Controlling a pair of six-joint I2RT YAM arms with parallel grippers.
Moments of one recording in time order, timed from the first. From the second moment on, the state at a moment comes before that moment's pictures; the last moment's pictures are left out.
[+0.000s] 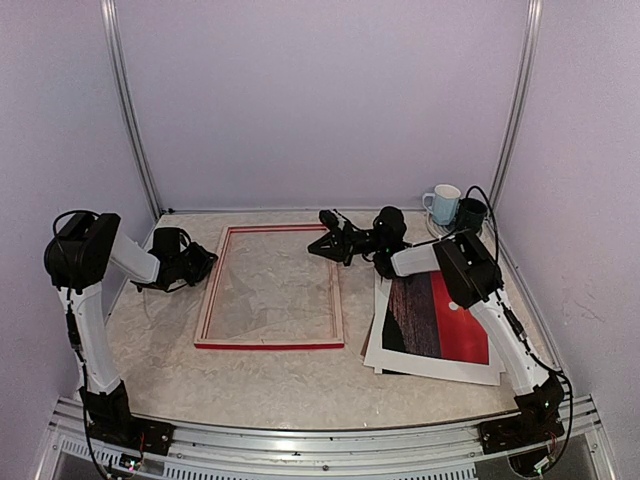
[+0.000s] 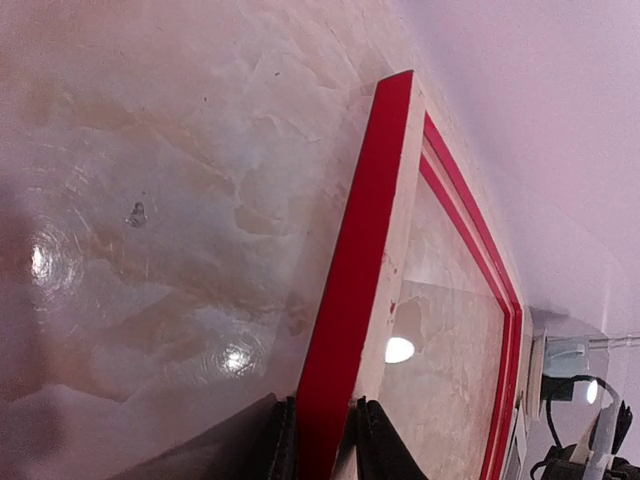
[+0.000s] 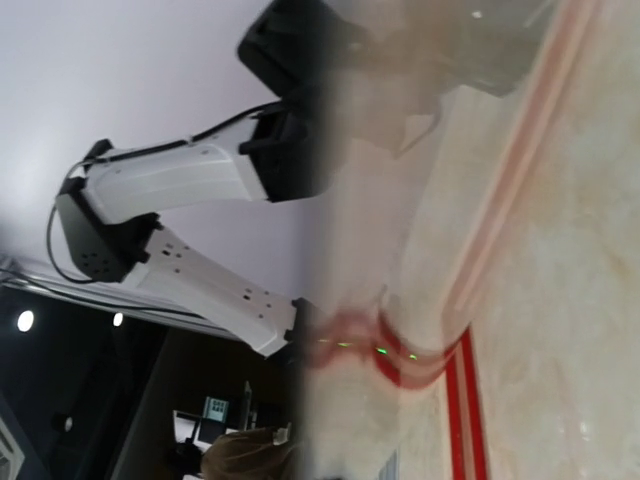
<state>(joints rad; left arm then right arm) -0.09 2.06 0.95 0.55 0.28 -0.95 0.51 2.72 1.95 1.13 -1.33 1.69</state>
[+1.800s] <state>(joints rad) -0.09 2.03 0.89 0.60 0.29 -0.97 0.54 2.77 1.90 1.31 -1.23 1.83</state>
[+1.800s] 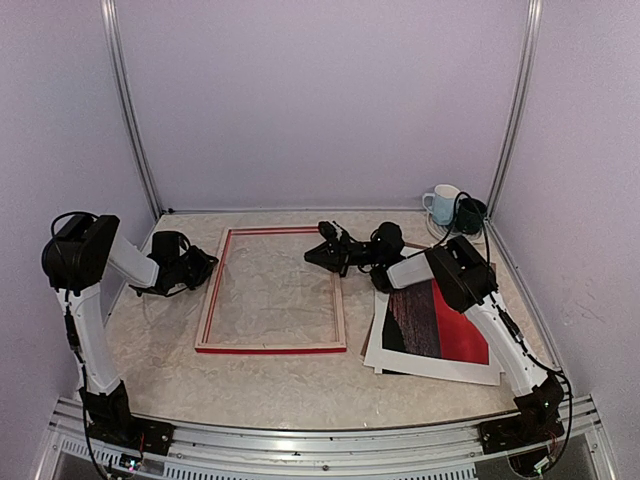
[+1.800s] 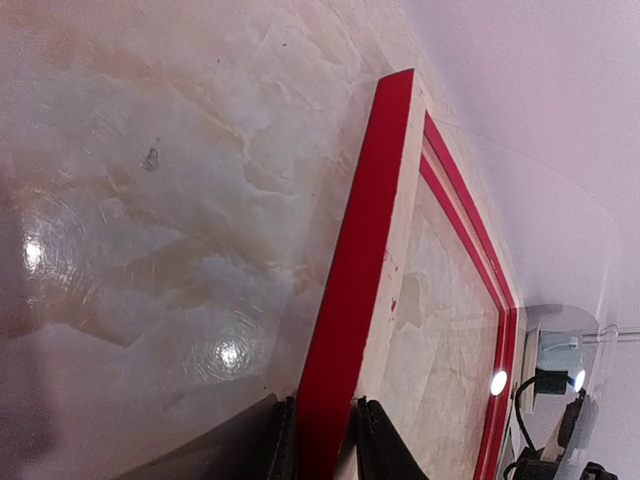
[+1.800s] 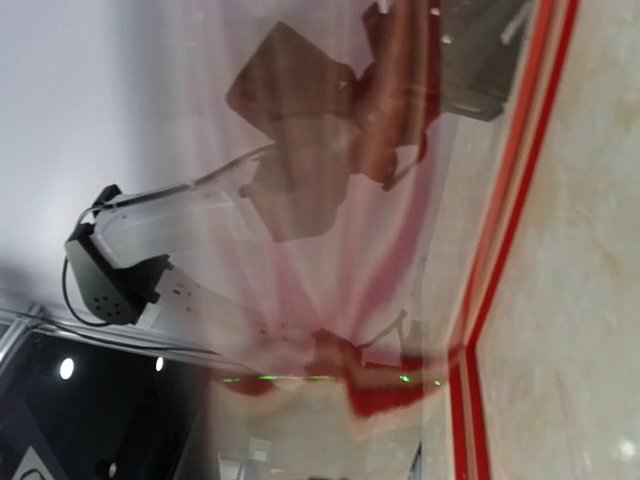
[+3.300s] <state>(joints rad) -0.09 2.03 0.88 0.60 0.29 -0.98 0.57 2.66 1.79 0.99 -1.21 1.54</state>
